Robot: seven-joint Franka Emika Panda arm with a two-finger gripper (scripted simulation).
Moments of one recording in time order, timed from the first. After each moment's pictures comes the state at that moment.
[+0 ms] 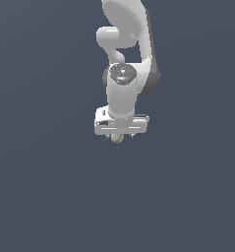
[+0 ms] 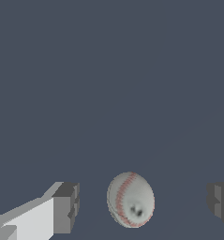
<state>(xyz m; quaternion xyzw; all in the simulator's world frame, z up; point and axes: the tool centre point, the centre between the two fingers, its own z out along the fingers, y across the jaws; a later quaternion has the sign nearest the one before) -0.002 0.013 0.156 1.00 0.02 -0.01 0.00</state>
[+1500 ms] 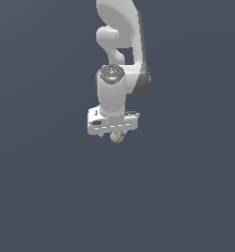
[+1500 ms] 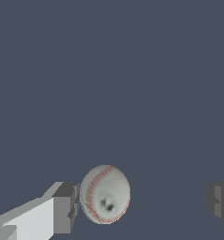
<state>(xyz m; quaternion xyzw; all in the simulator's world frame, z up) -0.018 -0.018 0.144 1.00 0.08 0.00 0.01</state>
